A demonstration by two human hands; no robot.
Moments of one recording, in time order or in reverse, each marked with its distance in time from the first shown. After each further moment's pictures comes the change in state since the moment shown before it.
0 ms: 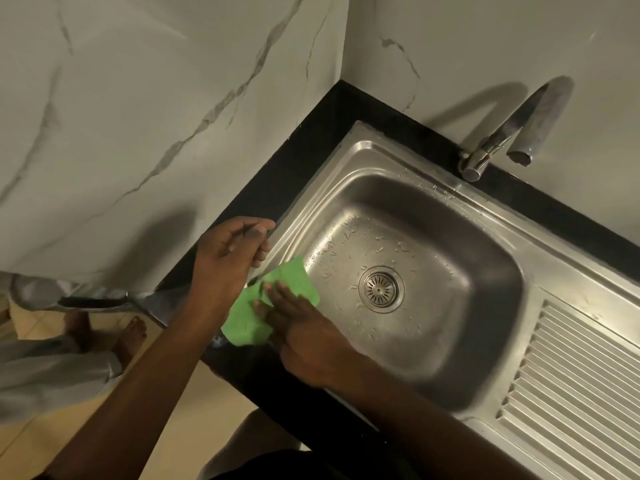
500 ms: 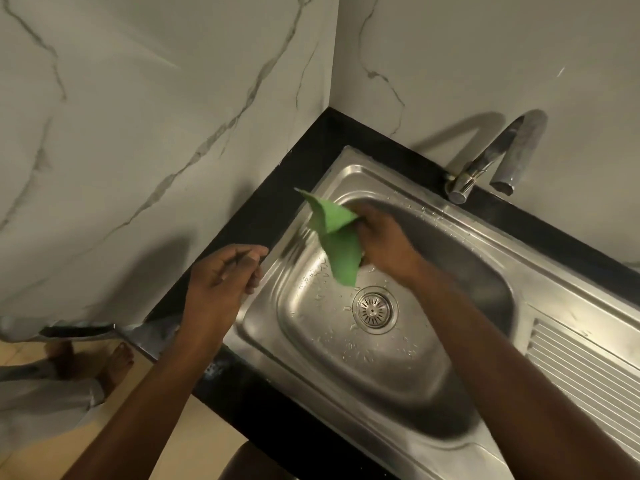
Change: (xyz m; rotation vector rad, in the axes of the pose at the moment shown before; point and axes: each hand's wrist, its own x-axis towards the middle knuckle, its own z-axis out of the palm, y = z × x) left_hand 0.005 -0.003 -0.002 -0.007 -0.003 -0.025; right_hand 0.035 0.090 -0.173 0.629 0.427 0.344
